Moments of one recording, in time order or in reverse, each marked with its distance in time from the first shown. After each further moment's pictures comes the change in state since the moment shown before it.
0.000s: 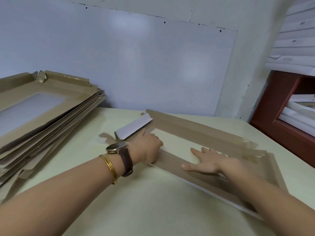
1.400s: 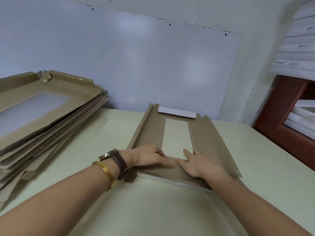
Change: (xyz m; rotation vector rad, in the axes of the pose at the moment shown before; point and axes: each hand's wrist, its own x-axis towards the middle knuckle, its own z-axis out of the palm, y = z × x) left_hand -0.010 -0.013 0.013 -0.875 -0.227 -0.108; right_hand 0.016 -0.048 0.012 0.016 0.156 0.022
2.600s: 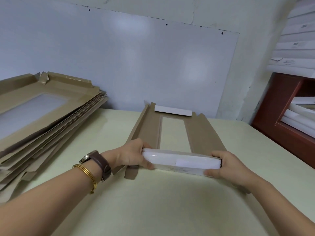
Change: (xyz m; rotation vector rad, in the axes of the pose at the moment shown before) left_hand -0.029 -0.016 -0.013 -0.112 0.101 0.105; right_hand -0.061 0.080 -0.010 0.740 0.195 -0.257
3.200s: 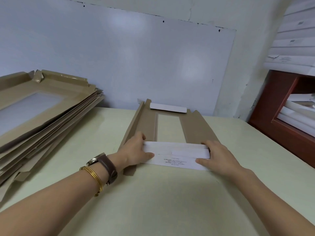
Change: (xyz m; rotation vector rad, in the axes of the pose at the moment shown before) left_hand 0.023 -0.011 0.018 0.166 0.325 -0.099; right_hand 0.027 0.001 0.011 -0.376 0.156 0.008
